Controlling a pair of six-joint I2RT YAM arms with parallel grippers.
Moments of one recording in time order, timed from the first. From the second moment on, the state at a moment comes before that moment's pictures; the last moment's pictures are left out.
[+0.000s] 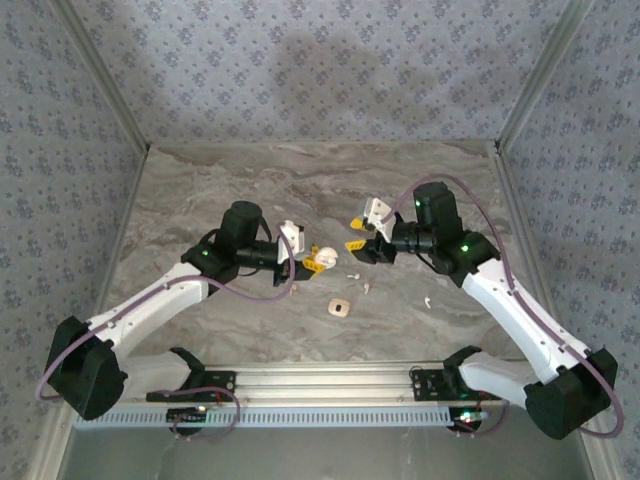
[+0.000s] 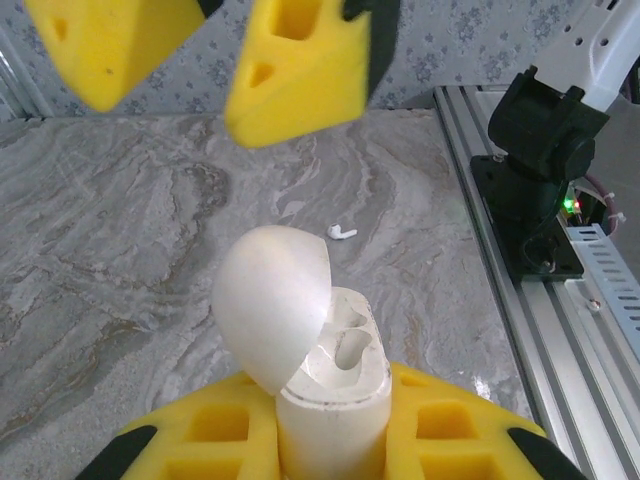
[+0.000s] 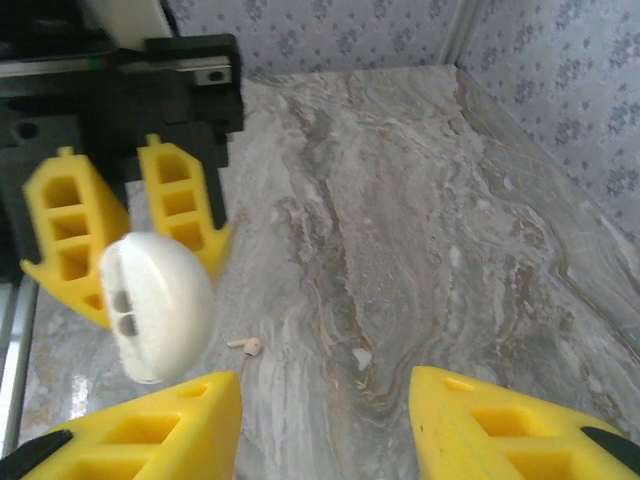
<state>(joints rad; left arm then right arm) -0.66 1.19 0.85 -0.16 0.82 0.44 0.48 1.08 1.01 -0.45 -0.67 -0.50</state>
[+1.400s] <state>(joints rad) -0.59 1.21 0.62 0.30 0.86 0.14 0.54 1.22 0.96 -0.34 -0.81 -0.17</state>
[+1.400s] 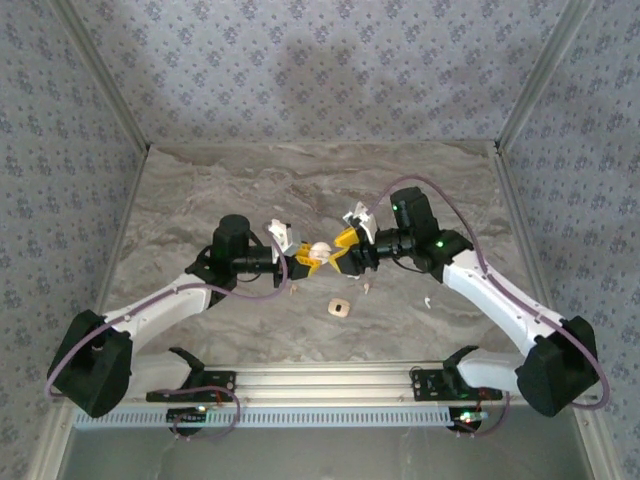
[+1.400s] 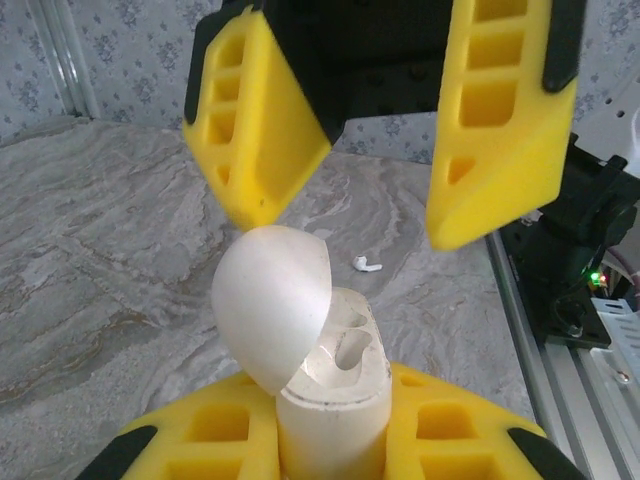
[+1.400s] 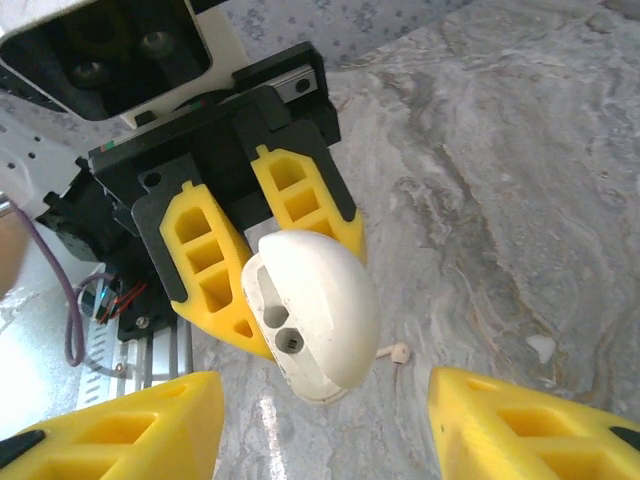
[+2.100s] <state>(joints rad) -0.59 1.21 0.63 0.27 0.90 0.15 0.55 1.31 1.02 -0.31 -0.95 -0.25</state>
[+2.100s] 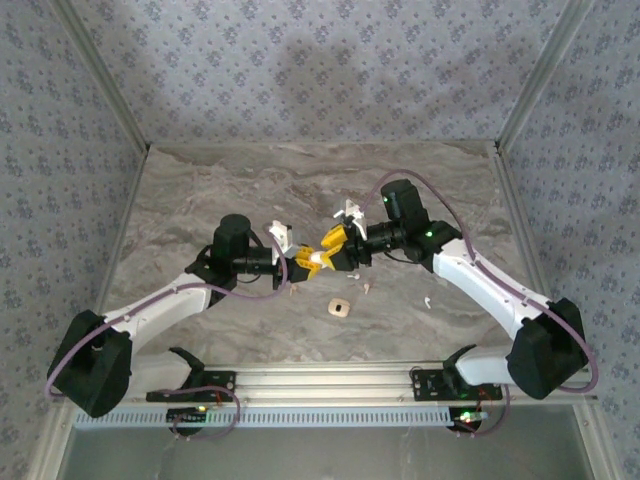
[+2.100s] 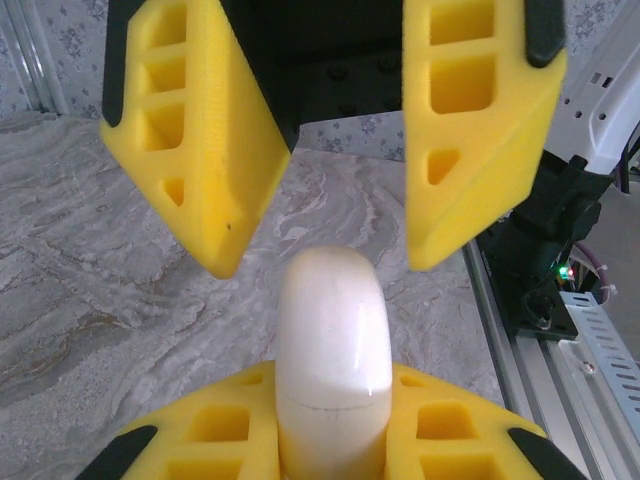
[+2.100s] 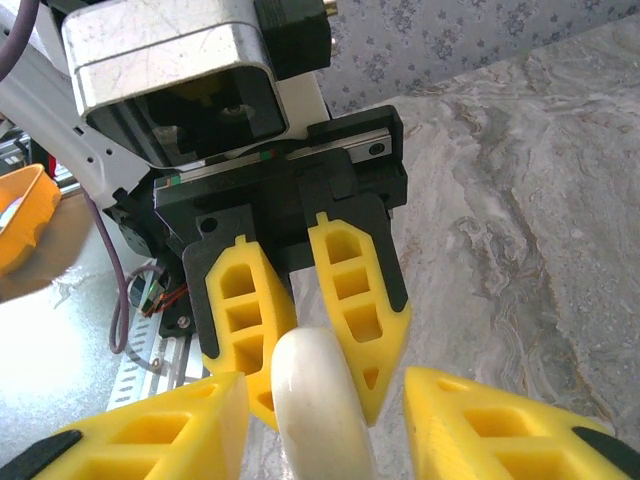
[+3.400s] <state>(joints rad) -0.60 1.20 0.66 0.27 0.92 0.16 0.56 1.30 1.03 -0.47 -0.92 -0.56</state>
